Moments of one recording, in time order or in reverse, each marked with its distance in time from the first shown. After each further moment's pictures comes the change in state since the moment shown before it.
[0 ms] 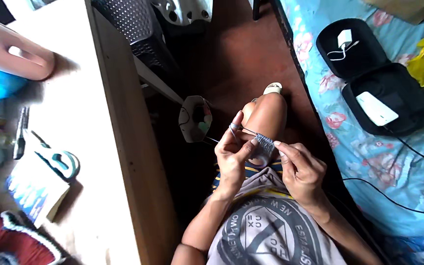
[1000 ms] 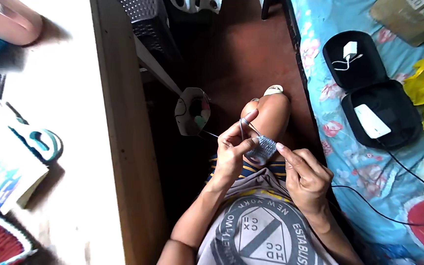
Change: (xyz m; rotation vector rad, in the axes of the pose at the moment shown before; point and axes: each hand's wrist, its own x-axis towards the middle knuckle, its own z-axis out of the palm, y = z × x) left_hand 0.010 0.000 -0.015 -0.103 -0.102 -0.098; right_hand 0.004 -0.005 -0.011 -0.090 -0.071 -0.065
